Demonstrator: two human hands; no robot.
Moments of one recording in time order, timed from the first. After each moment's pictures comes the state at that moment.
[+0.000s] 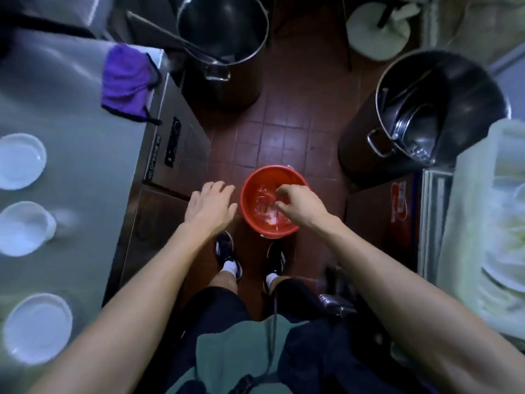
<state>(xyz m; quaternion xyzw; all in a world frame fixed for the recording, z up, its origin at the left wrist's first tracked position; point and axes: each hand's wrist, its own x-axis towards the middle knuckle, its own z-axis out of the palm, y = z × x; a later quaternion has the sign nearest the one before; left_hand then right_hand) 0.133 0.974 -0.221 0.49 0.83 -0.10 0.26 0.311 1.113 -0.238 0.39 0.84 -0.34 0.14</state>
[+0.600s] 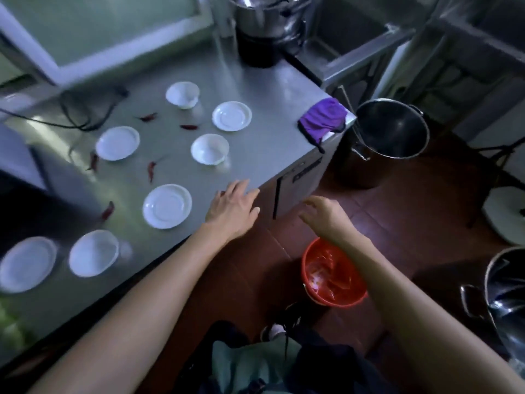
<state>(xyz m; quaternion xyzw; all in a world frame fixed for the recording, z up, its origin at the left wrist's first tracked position) 0.117 0.758 -0.136 0.24 0.96 0.03 0.11 0.183 0.990 -0.138 0.10 0.94 -0.30 0.10</state>
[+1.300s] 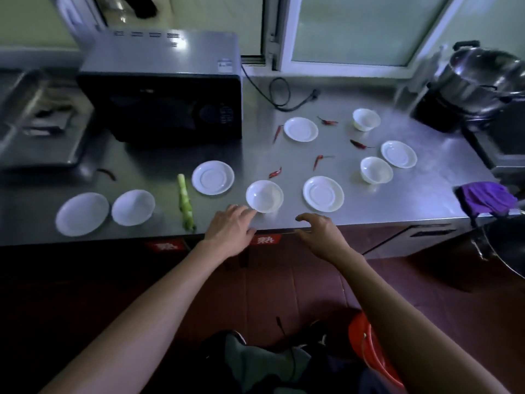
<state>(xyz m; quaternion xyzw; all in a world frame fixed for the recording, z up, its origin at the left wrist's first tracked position) 0.297 0.391 -0.134 -0.01 0.99 0.10 0.08 0.227 0.625 -0.112 -0.18 0.93 -0.24 0.19</state>
